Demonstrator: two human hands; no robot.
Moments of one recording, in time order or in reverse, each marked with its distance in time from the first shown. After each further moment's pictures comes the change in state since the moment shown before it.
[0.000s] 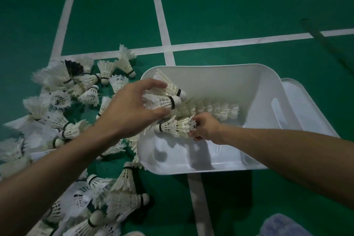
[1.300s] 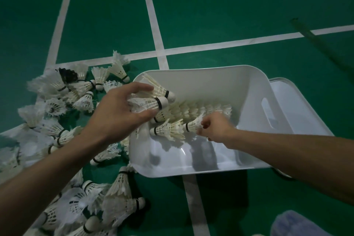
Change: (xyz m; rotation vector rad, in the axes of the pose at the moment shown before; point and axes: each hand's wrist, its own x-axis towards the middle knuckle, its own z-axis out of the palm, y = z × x) left_hand 0.000 0.000 0.000 0.004 0.070 -0.001; right_hand -0.044 -0.006 -0.028 -0.250 0.260 -0.014
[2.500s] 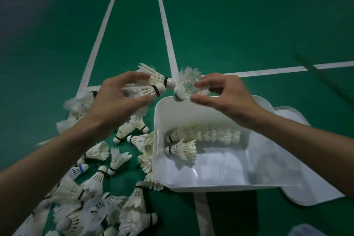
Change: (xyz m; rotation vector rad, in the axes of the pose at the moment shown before) left_hand -0.002 0.018 -0.072 -0.248 0.185 0.101; right_hand -0.063 -0.126 -0.087 0.260 0.168 -0.657
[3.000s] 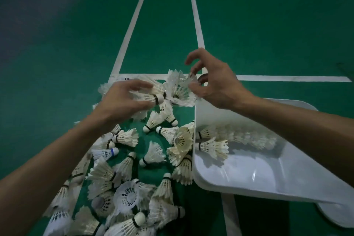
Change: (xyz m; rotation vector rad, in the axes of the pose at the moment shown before) left_hand -0.008 -0.080 -0.073 0.002 -0.040 -0.161; right_hand 0.049 -0.054 0.098 -0.216 -0.147 -0.277
